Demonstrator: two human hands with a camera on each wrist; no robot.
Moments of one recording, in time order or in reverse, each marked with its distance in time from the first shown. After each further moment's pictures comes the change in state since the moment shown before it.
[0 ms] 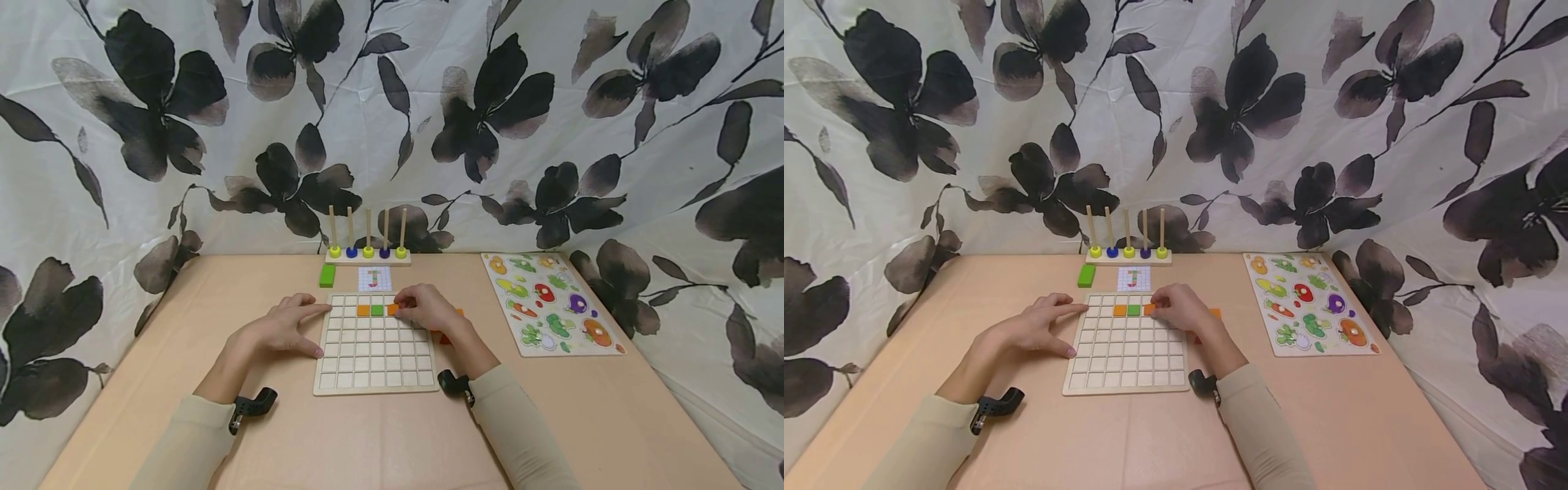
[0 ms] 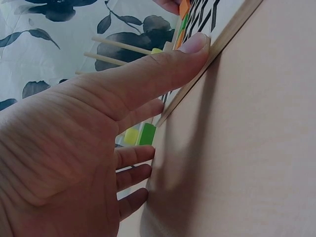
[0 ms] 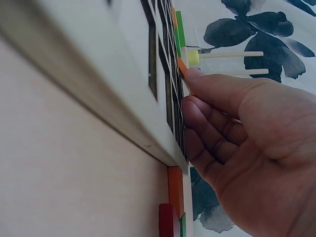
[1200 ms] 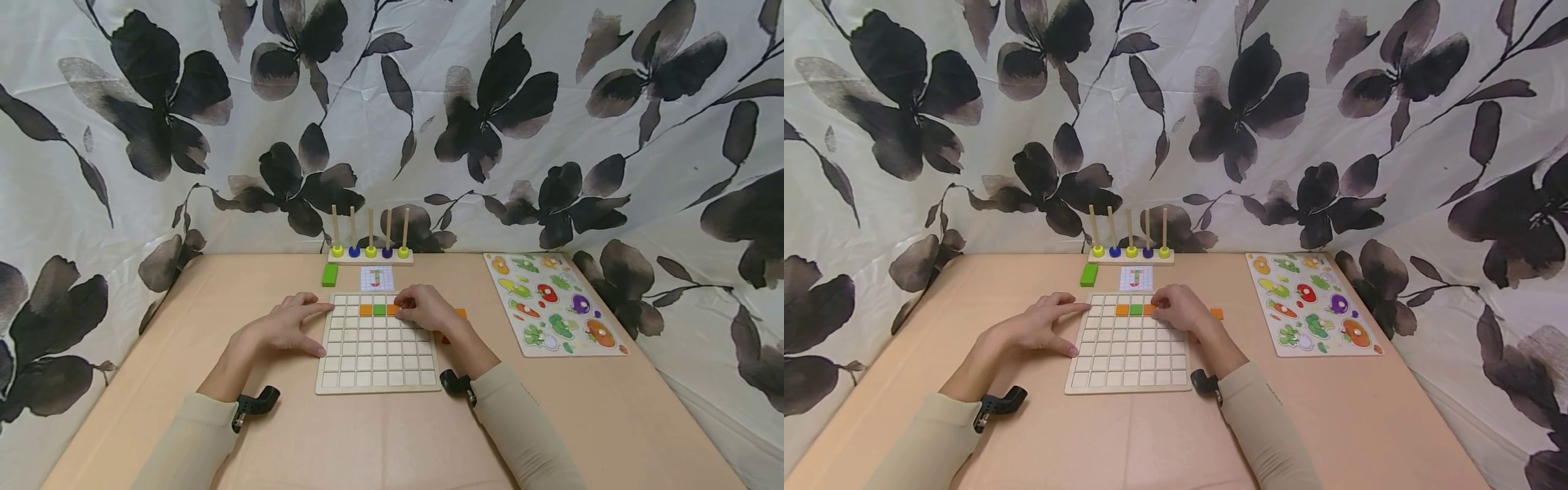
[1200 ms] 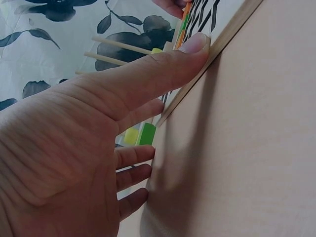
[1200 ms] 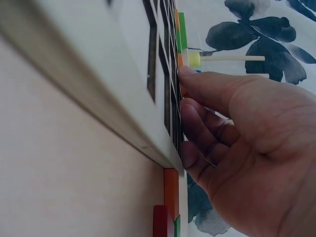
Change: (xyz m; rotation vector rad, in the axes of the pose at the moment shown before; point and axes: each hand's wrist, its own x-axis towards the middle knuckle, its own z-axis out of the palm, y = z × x) left_hand 0.000 -0.001 0.000 0.002 0.007 0.009; right_hand 0.003 -0.002 0.006 -0.031 0.004 0.030
